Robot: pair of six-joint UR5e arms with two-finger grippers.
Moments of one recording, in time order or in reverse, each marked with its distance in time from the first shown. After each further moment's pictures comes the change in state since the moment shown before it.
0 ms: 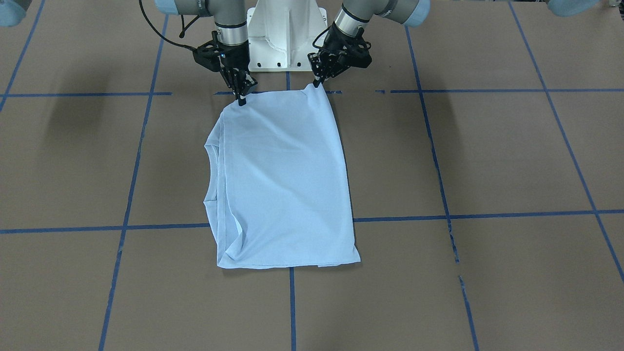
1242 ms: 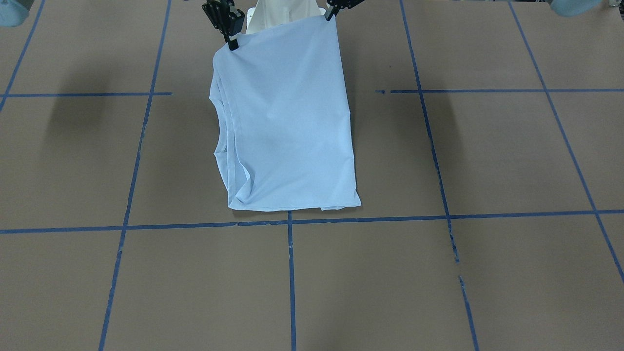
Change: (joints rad) left arm -0.042 -0.014 -0.499 0.512 -0.147 0.025; right arm -0.016 0.017 0.429 -0.327 0.029 0.015
